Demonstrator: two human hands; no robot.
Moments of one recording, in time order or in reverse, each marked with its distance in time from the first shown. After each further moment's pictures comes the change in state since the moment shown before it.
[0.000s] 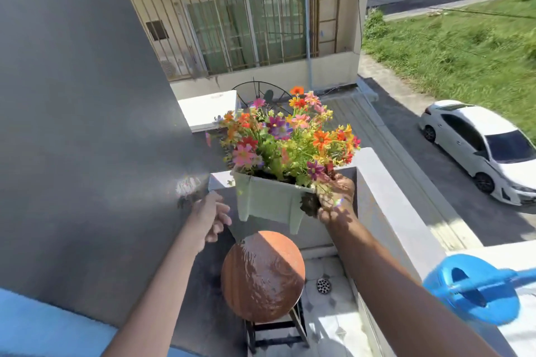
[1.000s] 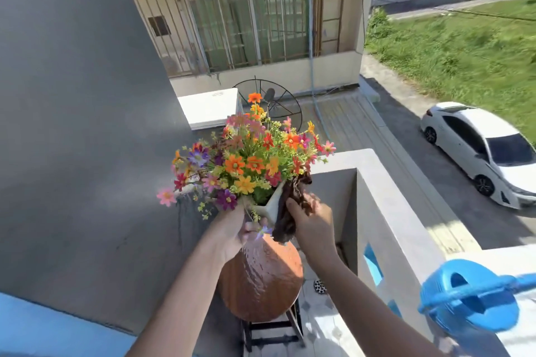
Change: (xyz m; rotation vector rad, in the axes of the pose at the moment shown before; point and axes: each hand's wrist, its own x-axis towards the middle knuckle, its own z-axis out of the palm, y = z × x) left_hand -0.022 -0.002 0.048 -0.357 -0.200 -0.085; right_hand -0.155 -0.016 0.086 -0.723 -0.081 -0.503
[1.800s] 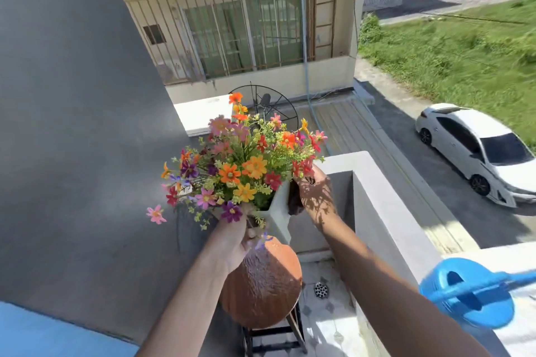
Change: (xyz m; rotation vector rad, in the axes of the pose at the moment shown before) left_hand -0.018 -0.004 0.010 -0.062 -0.058 0.026; right_hand 0.056 -0.009 -0.016 -0.185 -0.140 0.018
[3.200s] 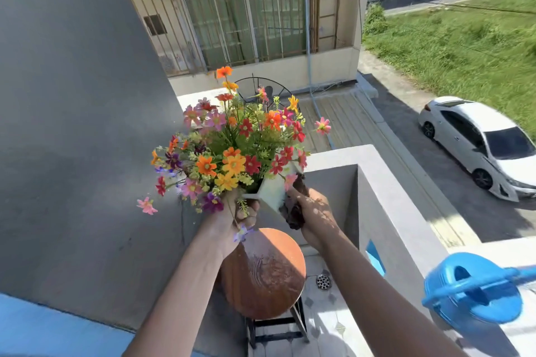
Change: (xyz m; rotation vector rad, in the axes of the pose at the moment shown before) left_hand 0.008 0.017 -0.016 -0.284 -0.022 0.065; right_hand -0.023 0.013 0.030 0.736 -0.041 0.296
